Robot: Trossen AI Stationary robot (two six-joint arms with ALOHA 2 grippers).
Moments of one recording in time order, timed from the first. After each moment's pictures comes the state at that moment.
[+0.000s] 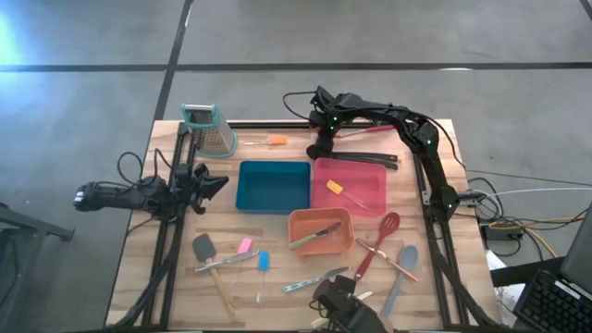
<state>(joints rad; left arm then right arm) -0.10 0.04 0.01 0.21 -0.37 -0.47 -0.70 2.22 1.74 -0.76 -0.08 -0.38</state>
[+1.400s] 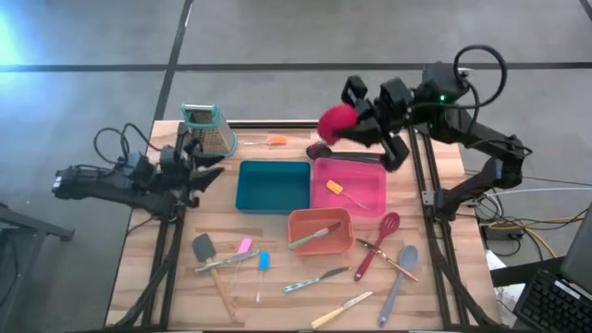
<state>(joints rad) -0.10 0.57 0.55 0.29 -0.22 -0.09 -0.17 1.42 1.81 -0.11 -0.58 0.21</state>
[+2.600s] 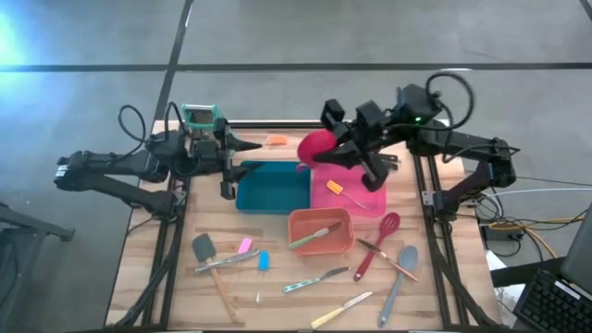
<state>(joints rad) -0.04 1.05 0.96 0.13 -0.14 0.21 -0.07 1.49 1.75 0.02 -0.52 0.25</state>
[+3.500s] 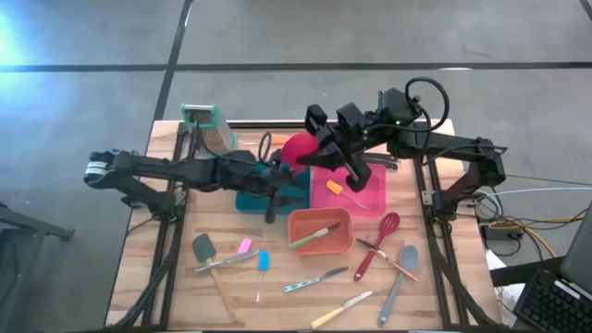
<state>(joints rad) -0.02 1.32 1.10 0.08 0.08 0.15 -0.07 1.56 1.75 0.13 -0.56 0.33</state>
